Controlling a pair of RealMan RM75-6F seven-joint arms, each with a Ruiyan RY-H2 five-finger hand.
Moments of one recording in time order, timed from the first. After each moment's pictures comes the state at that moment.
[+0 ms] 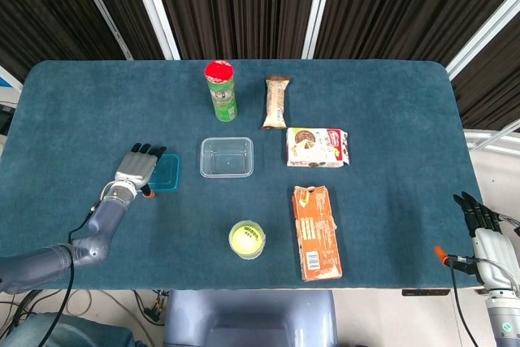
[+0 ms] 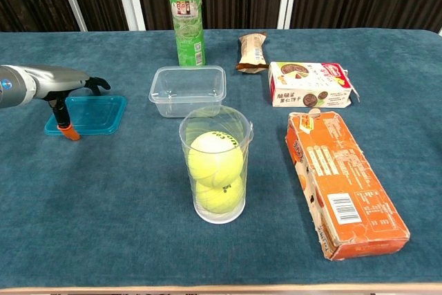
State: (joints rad) left arm -0.91 -1.54 -0.02 -1.16 0.60 0.67 0.51; right arm 0.06 -1.06 0.07 -1.72 -1.39 1.39 0.20
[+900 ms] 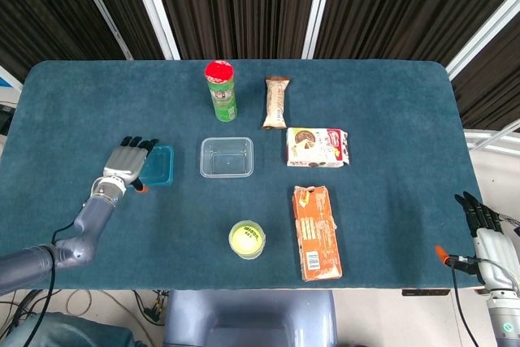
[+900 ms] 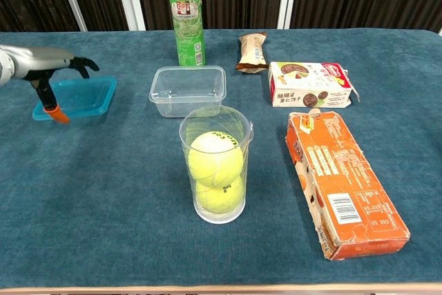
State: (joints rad) left arm -0.90 -1.40 -0.06 -1.31 0.63 0.71 0.46; right arm 0.05 -1.06 0.08 -1.72 -1.39 1.39 0.20
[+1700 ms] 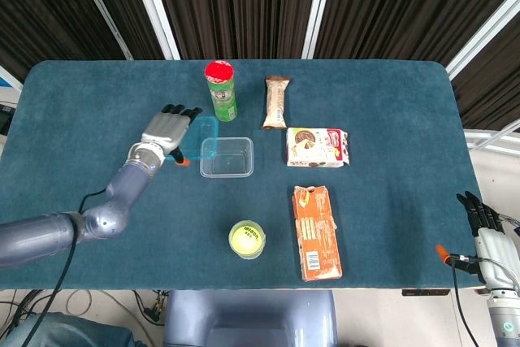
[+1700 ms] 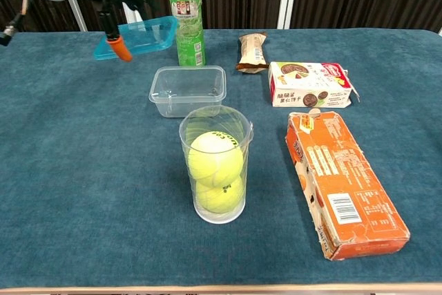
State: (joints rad) left arm -1.26 -1.27 -0.12 -1.49 0.20 0.66 0.62; right arm 0.05 -1.06 0.08 -1.73 -1.38 1.39 0.20
